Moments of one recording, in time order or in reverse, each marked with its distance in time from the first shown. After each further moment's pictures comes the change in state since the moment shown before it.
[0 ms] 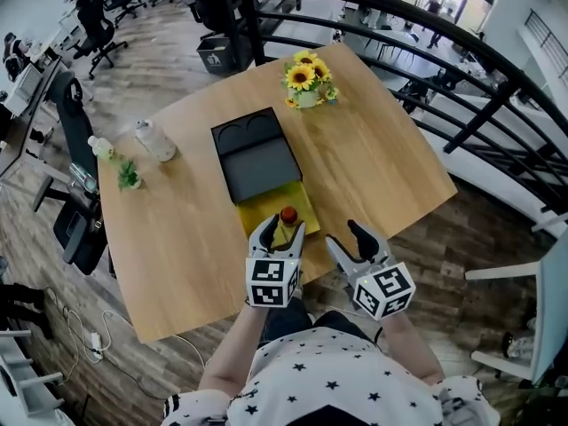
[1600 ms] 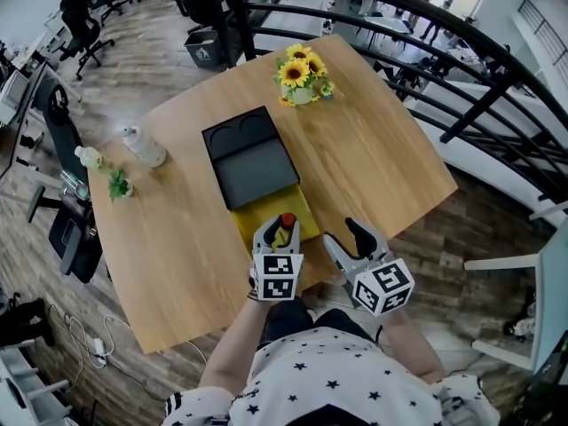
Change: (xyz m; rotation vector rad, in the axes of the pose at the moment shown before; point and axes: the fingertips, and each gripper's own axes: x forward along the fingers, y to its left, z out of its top) left arm 0.042 0.026 -0.029 0.110 0.130 0.054; right arm 0.028 -0.016 -0.005 0.050 0.039 -0.027
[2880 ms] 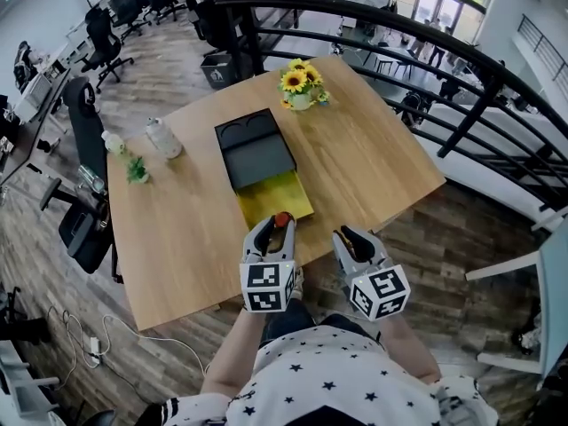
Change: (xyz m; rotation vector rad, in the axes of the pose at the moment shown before) left arm -0.129 -0.047 0.027 -0.065 -0.235 0.039; right arm -0.096 0.042 -0.013 -0.117 -0.092 -0.043
